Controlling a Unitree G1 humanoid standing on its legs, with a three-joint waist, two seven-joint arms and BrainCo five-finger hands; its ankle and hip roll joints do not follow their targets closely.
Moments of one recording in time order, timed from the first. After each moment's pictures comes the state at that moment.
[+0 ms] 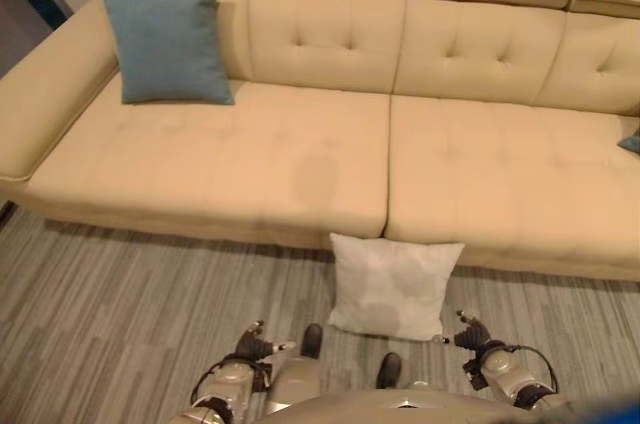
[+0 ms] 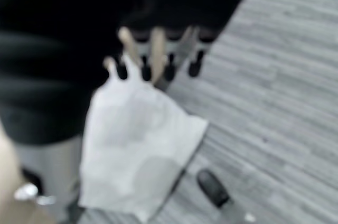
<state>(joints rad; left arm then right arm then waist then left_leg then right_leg) -0.06 0.21 -0.22 1.20 -0.26 -0.12 0.11 -0.12 -0.25 0.36 1.18 -0.02 -0.08 -0.16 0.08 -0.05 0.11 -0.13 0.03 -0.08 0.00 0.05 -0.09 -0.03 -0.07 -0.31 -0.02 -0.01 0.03</state>
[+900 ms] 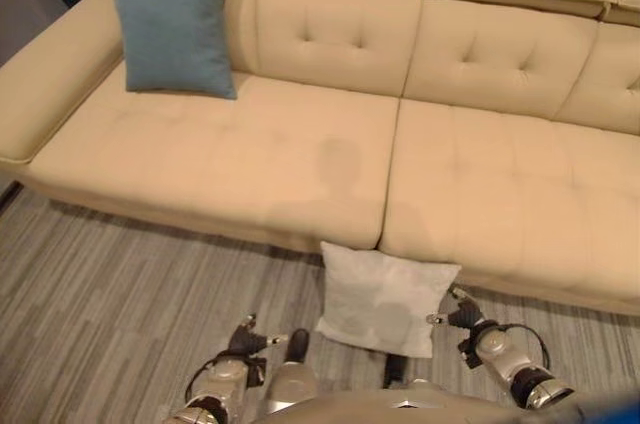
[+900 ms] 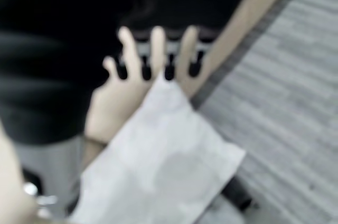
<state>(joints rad) -0.08 0.23 -0.24 1.11 -0.30 -0.14 0.12 -0.18 -0.30 0.40 1.10 -0.02 -0.09 -0.17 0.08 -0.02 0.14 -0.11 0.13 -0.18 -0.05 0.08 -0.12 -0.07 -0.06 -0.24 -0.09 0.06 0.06</state>
